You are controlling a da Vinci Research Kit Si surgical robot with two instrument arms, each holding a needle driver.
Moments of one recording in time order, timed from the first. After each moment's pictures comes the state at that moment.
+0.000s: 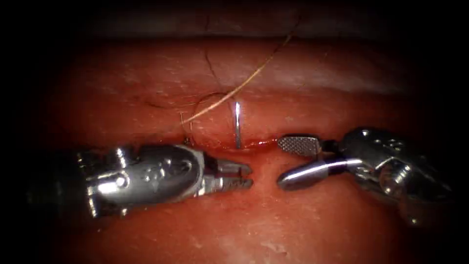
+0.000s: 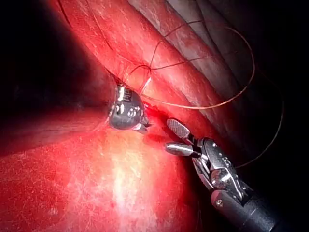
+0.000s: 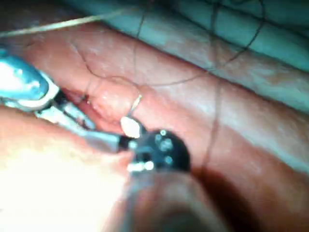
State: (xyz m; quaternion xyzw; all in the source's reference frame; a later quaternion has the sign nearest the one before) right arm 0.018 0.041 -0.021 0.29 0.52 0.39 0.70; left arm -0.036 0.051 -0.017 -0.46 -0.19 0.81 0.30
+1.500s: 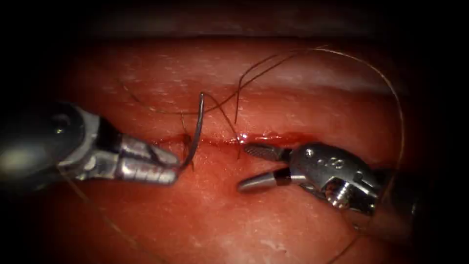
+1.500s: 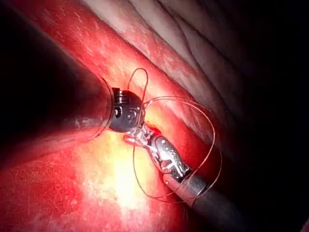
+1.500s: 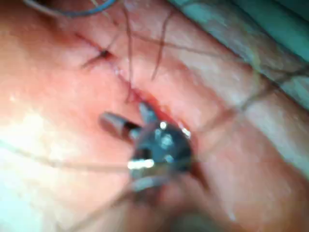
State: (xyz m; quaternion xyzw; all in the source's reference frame) right arm 0.022 0.039 -0.014 0.19 0.50 0.35 0.77; left arm -0.029 0.054 -0.029 -0.47 -0.23 0.83 0.19
